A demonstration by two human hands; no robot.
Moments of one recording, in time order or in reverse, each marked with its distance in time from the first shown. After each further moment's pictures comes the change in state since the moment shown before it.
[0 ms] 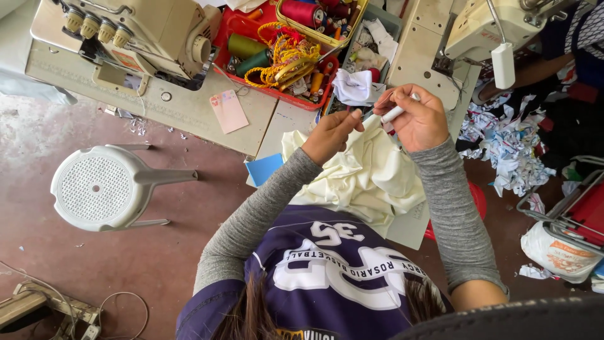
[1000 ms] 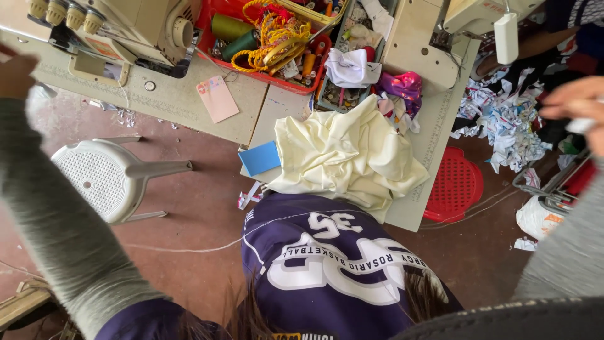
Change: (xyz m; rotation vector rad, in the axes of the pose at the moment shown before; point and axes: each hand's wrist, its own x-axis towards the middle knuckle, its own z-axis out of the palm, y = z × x) left_hand -0.154 0.215 -0.483 1.568 0.805 0.162; right_hand -0.075 -0.173 -0.257 -0.884 -0.101 -0.024
